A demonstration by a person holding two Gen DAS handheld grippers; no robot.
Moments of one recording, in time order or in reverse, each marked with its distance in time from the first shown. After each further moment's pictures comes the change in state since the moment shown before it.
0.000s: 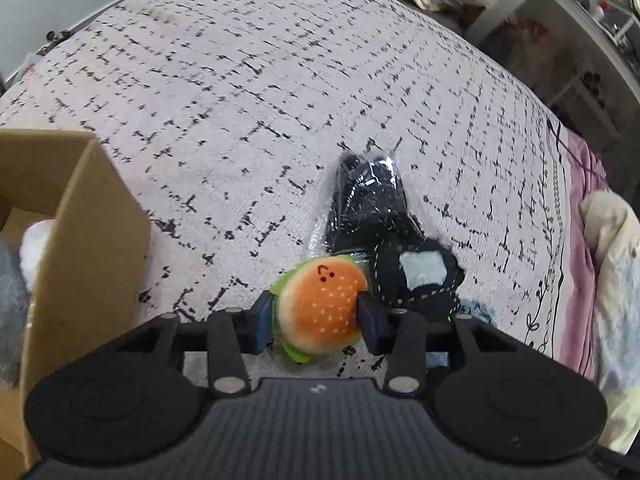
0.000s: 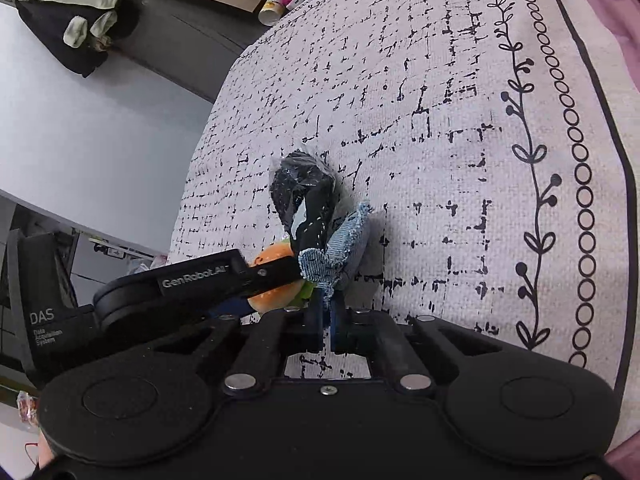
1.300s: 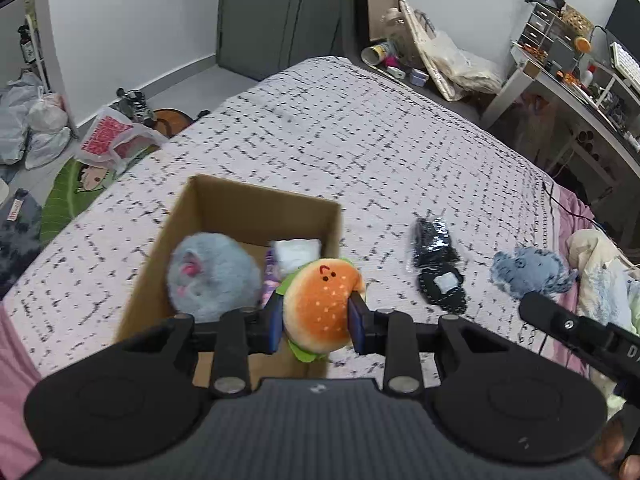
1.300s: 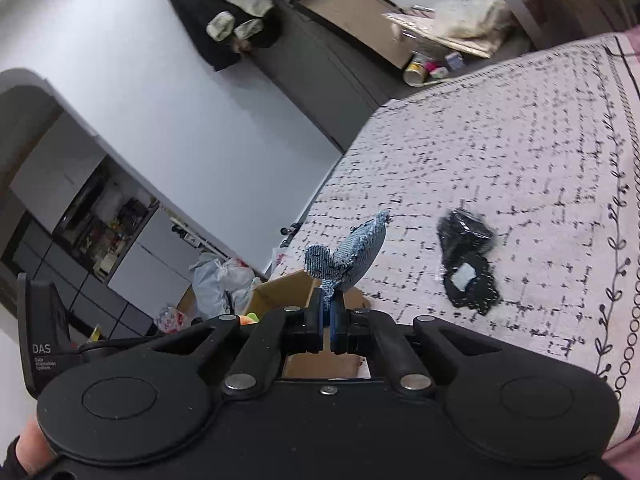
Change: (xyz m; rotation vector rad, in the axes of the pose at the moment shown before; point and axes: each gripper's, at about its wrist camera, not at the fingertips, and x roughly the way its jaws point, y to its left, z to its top) left arm -0.177 0.087 -0.045 -0.011 -0.213 0.089; right arm -0.072 0.098 -0.039 -0.310 -0.167 0.202
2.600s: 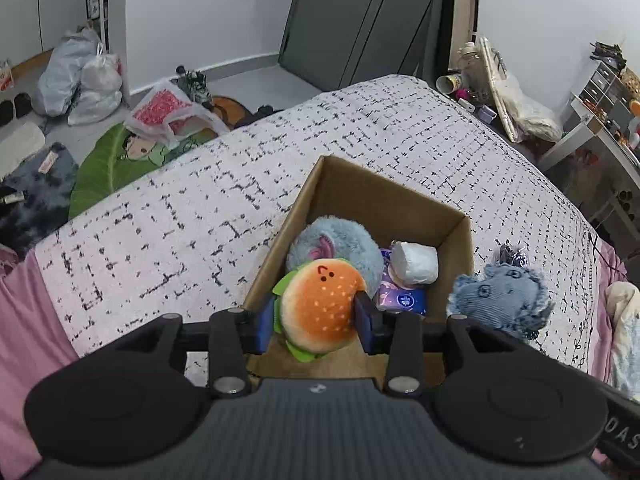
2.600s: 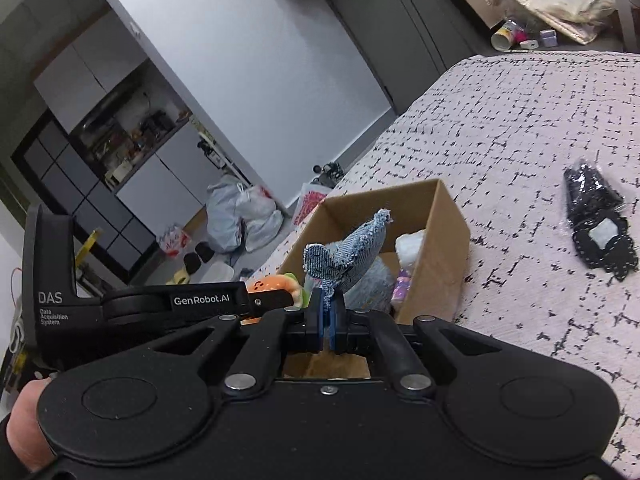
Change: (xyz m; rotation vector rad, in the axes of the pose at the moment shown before) left arm 0.016 0.100 -0.026 -0.188 -0.048 0.040; right arm 0.079 0.094 -0.070 -0.211 0.152 0.027
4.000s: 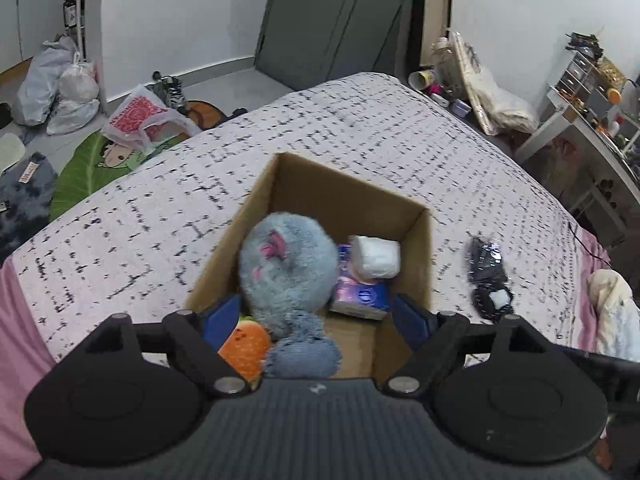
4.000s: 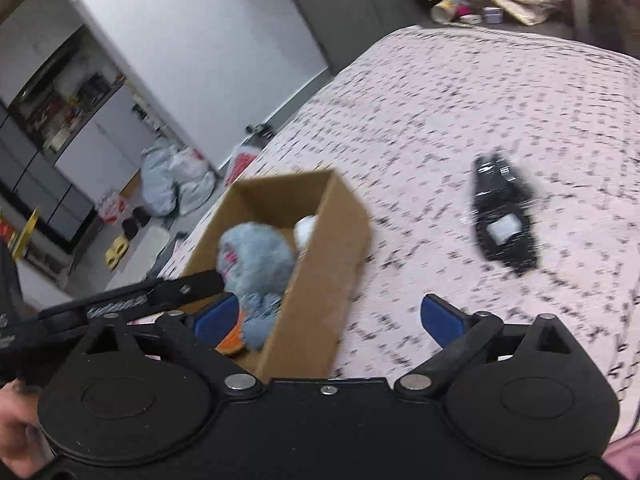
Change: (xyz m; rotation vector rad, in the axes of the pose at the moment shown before) left arm -0.003 -0.030 -0.005 0.052 -0.009 -0.053; right arm -0.029 -0.038 0.034 0.020 0.148 -0.203
